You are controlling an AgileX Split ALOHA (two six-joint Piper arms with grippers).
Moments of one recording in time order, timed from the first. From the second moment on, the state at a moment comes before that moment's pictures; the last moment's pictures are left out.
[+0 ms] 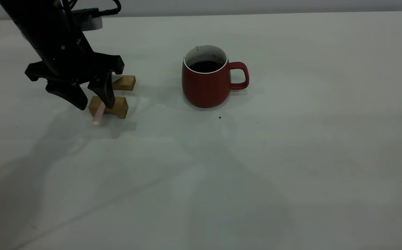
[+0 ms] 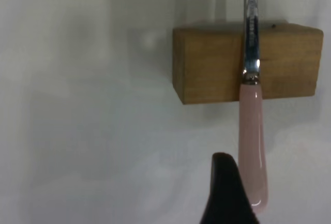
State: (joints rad) left arm -0.22 2.22 -1.20 -0.22 0.39 0.01; right arm 0.05 0.02 -0.47 0.13 1.13 -0.12
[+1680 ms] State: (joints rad) left arm -0.22 2.32 -1.21 -0.13 0.35 -0.11; right arm 0.05 0.02 -0.47 0.13 1.13 -0.12
